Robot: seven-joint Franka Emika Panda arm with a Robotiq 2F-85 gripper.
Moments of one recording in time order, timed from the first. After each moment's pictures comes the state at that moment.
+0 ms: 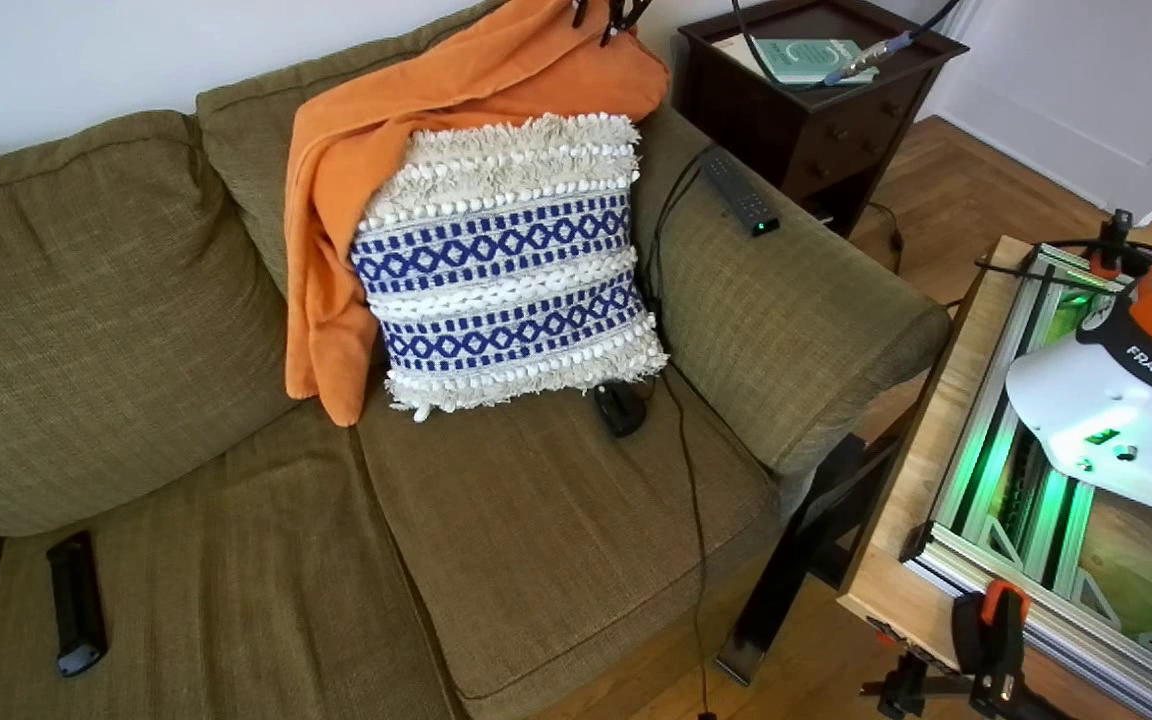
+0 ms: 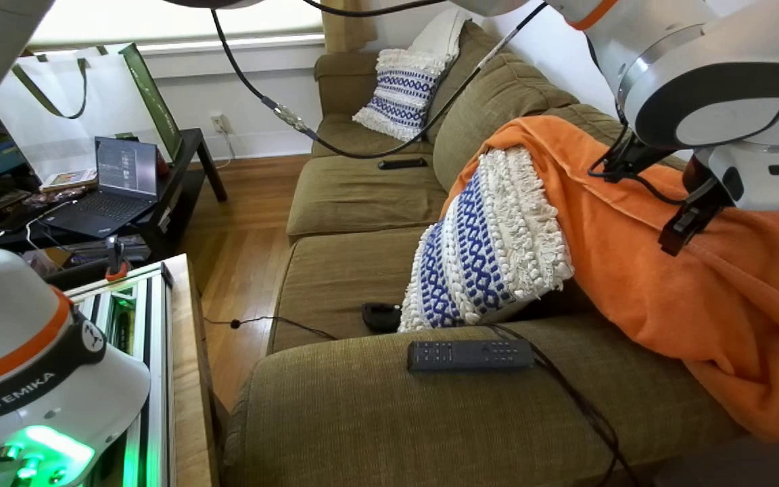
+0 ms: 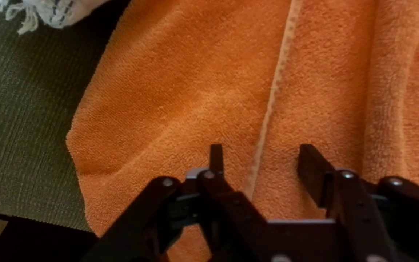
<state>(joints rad) -0.21 0.91 -0.11 -1.21 0.41 2.37 0.88</state>
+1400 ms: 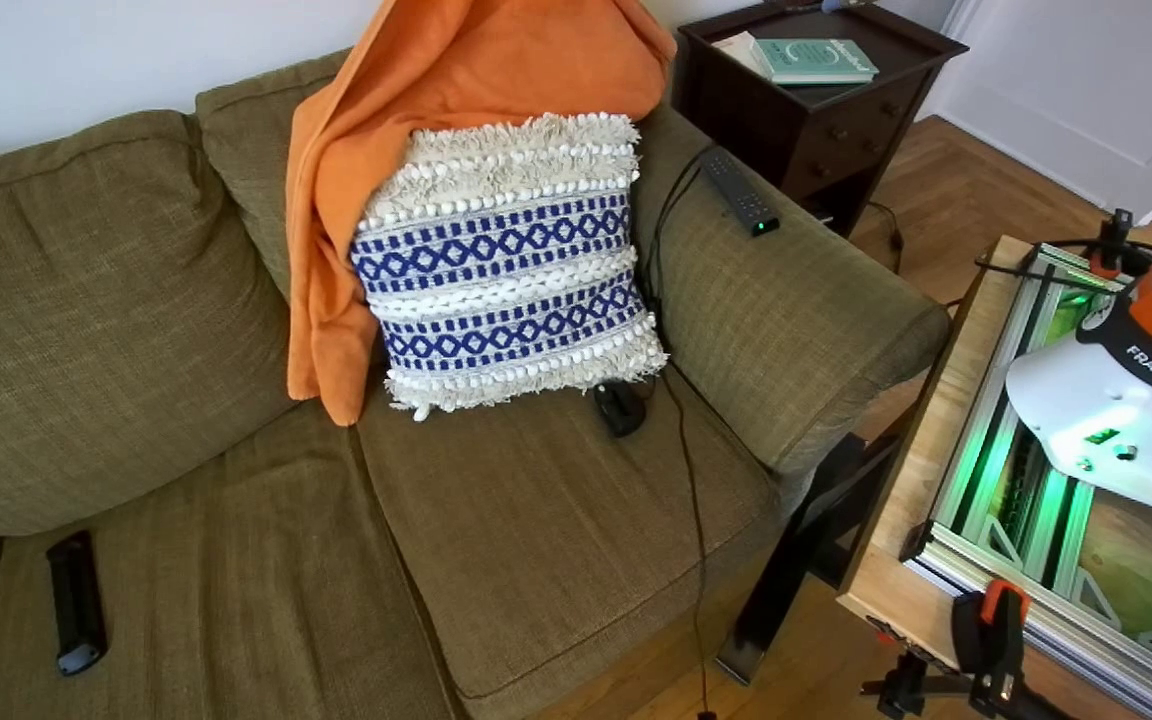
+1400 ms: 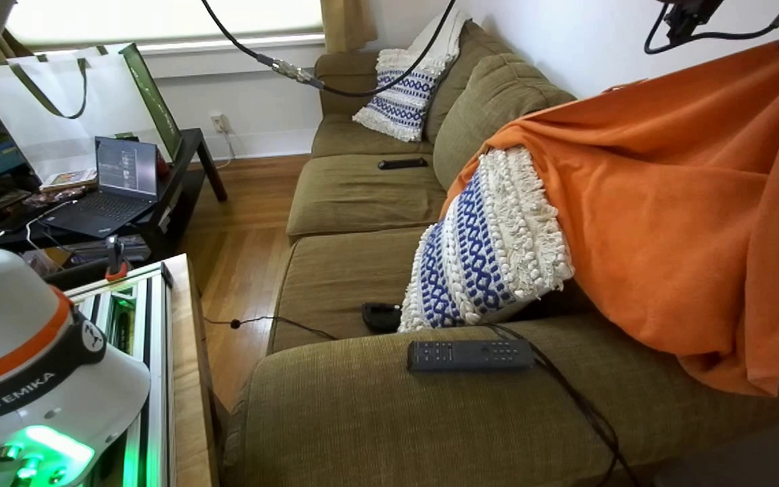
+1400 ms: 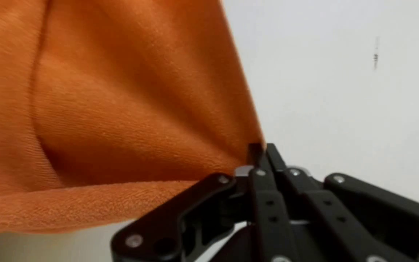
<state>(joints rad) -0.22 0.85 0.05 -1.03 0.47 2.79 0.79</state>
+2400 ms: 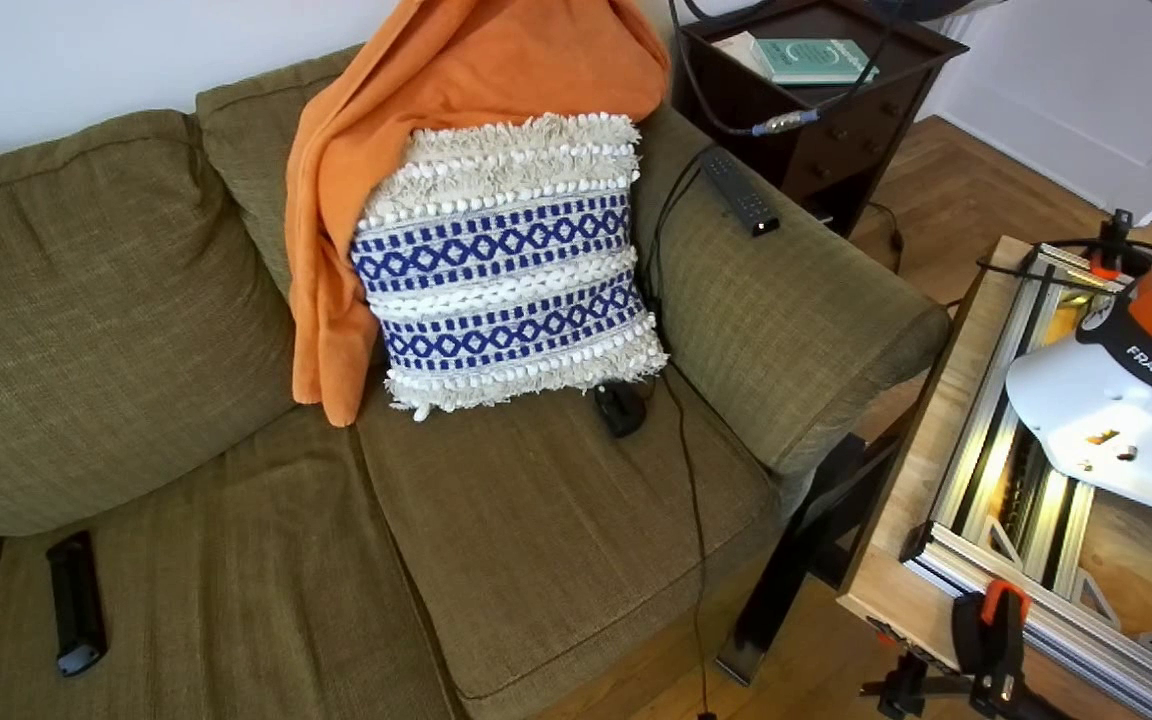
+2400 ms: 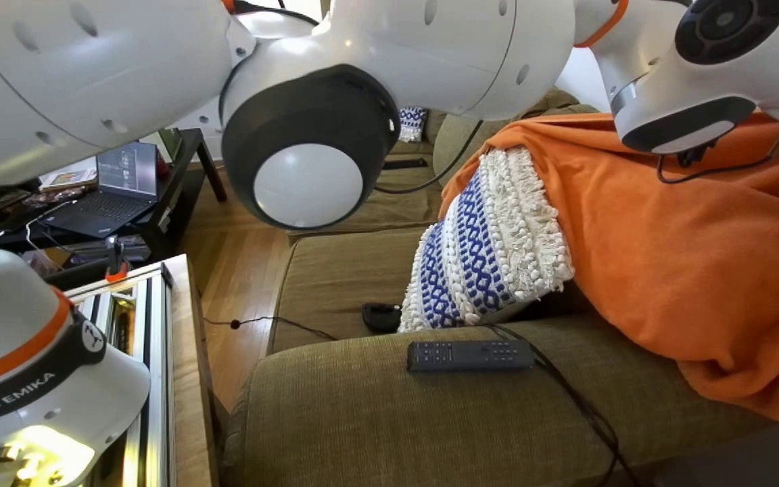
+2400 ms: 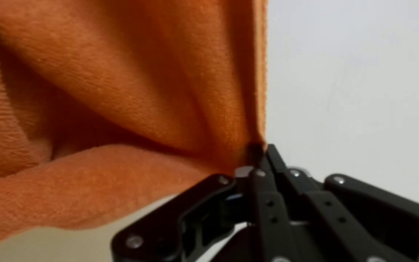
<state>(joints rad) -0.26 1.32 0.17 -0.57 0.46 3.10 0.60</state>
